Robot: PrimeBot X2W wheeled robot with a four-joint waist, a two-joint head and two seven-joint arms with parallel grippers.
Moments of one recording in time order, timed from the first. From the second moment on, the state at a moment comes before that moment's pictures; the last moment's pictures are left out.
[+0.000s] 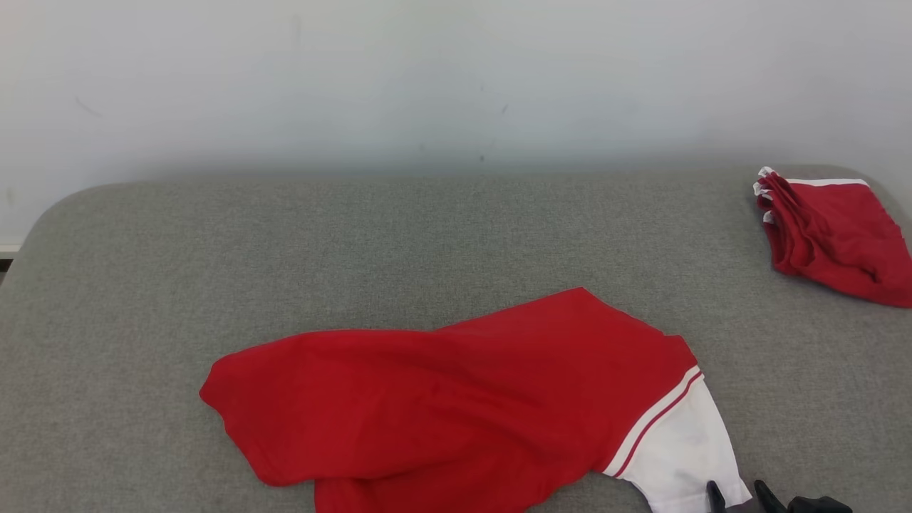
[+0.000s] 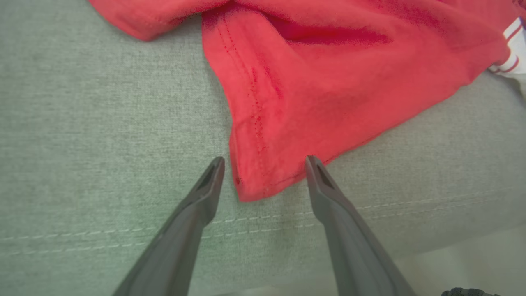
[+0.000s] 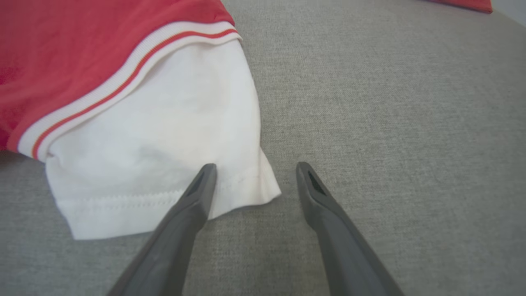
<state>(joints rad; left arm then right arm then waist) 0.14 0.05 -0.23 0.51 -0.22 -0.12 -0.26 -0.03 -0.24 0.00 0.66 0.26 0.13 -0.25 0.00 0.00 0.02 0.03</state>
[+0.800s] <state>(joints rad) -0.08 0.14 -0.20 0.26 -0.30 -0.13 -0.25 -0.20 -0.29 0.10 0.44 0.39 0.13 -0.22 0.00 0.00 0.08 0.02</state>
